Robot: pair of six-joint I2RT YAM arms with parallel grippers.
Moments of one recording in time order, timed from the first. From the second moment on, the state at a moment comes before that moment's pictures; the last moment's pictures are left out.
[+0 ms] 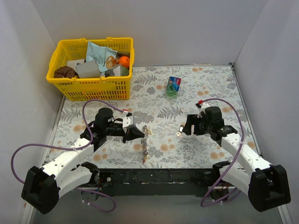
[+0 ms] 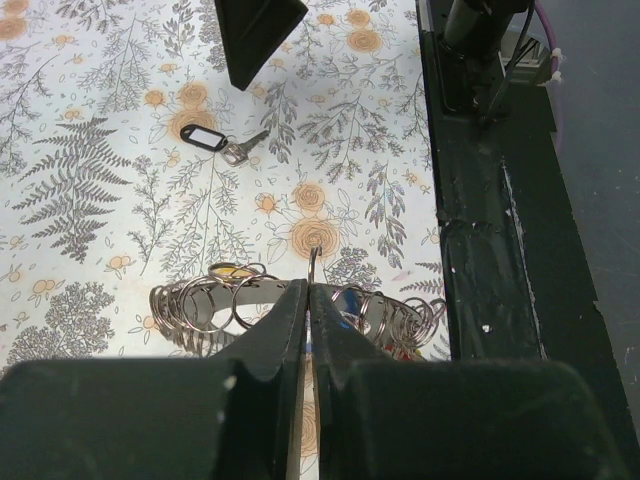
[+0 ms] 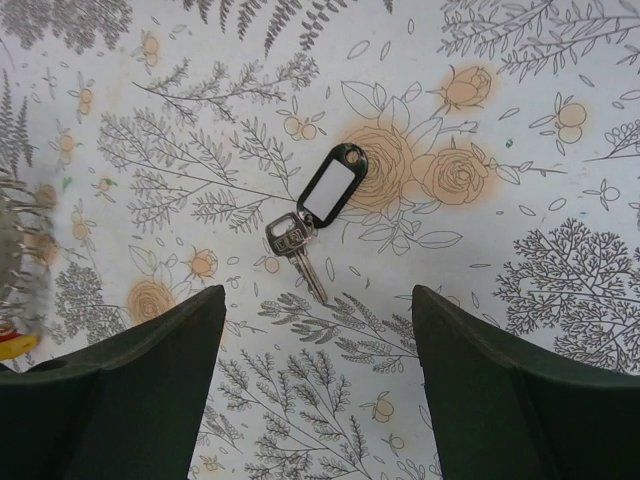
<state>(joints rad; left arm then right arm) -0.52 0.96 0.54 0.02 0.97 0.32 0.31 0.97 0.52 -0.31 -0.27 0.25</state>
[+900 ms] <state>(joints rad) -0.52 0.95 0.53 0.02 1.00 0.33 0.33 1.34 0.59 -0.27 -0.33 0.36</state>
